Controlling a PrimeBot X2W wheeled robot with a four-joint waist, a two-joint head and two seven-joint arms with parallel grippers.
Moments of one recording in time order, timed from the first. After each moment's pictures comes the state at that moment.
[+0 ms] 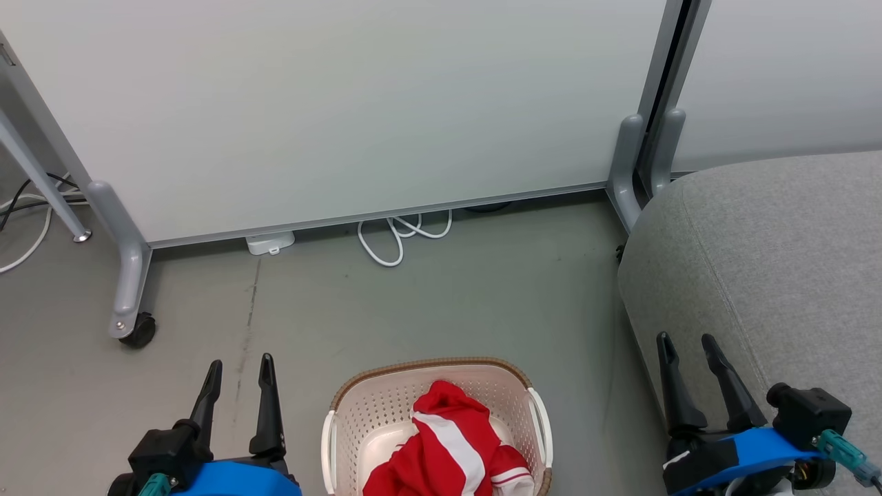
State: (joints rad) left arm 0.02 0.05 -0.05 0.23 -0.27 -0.08 -0.22; right arm -0.05 -0.05 0.02 0.25 0.35 0.13 -0.21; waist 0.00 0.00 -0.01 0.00
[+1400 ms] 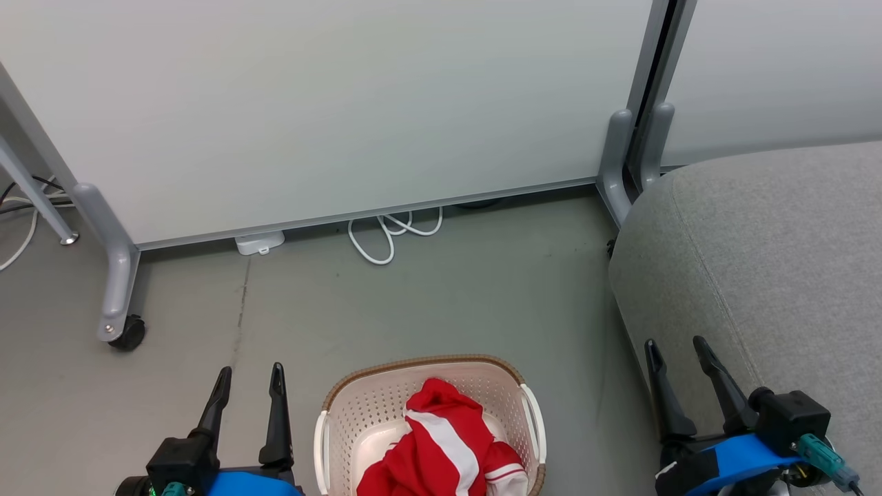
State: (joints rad) left arm 0.03 0.05 -0.06 0.26 -0.19 -0.08 -0.26; right arm -0.04 -0.05 0.03 0.24 0.22 0.13 -0.22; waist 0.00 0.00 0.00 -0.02
